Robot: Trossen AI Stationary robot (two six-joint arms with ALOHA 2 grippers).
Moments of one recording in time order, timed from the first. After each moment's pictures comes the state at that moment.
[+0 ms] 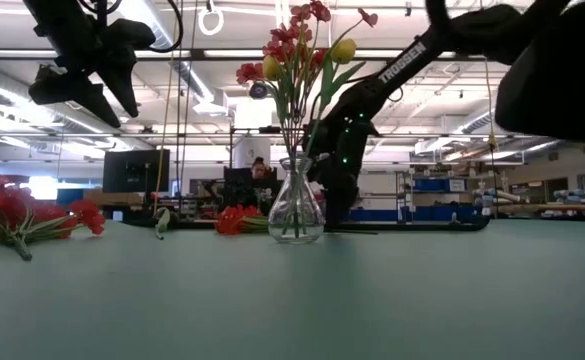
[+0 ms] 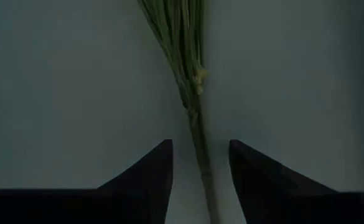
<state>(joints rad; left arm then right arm) 0.21 0.81 0.82 -0.98 -0.23 -1.02 -0.64 2.28 1.79 -0.86 -0.20 -0.38</state>
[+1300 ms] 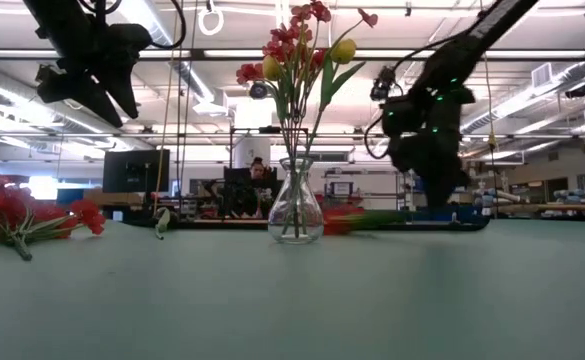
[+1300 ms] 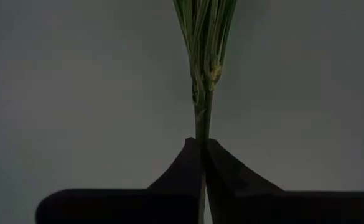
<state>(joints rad) 0.21 0.81 0.82 -0.98 -0.29 -0.86 -0.68 1.64 1.00 -0.83 -0.26 0.11</state>
